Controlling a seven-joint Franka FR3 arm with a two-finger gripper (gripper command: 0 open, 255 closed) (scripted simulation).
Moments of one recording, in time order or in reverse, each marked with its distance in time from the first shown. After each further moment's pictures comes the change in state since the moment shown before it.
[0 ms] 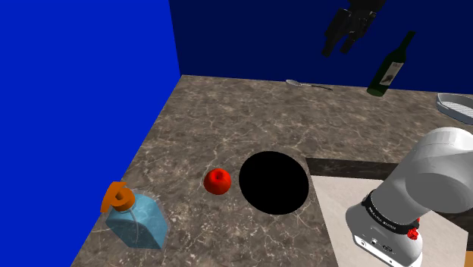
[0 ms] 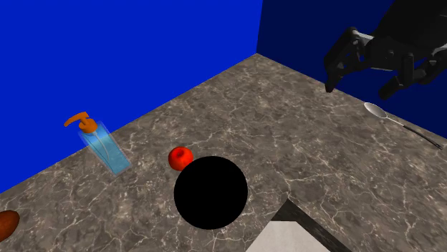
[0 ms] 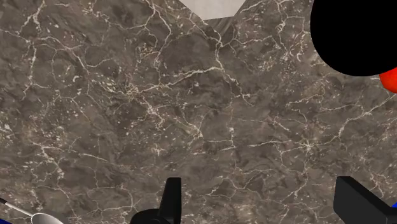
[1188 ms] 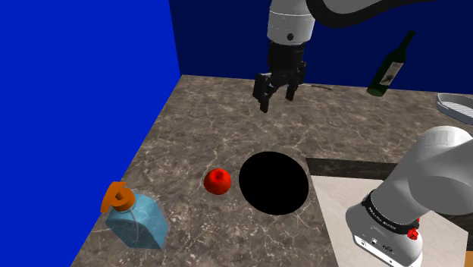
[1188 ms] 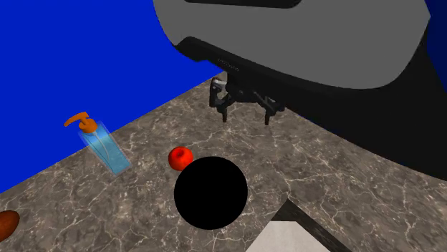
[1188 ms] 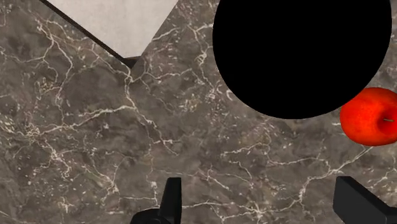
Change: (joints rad) arm 0.079 0.320 0.356 0.018 0.092 0.107 0.366
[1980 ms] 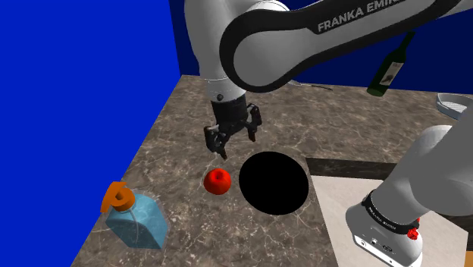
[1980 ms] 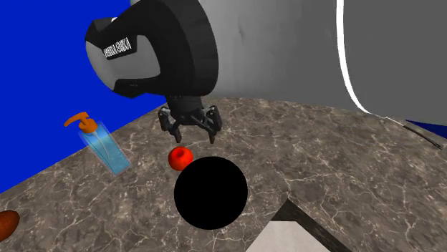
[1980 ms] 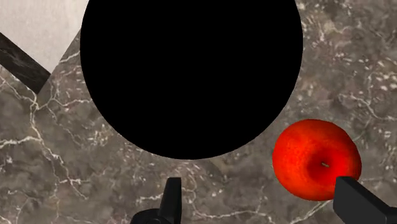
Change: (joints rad) arm 0.049 0.417 0.211 0.185 -0.057 0.051 0.300
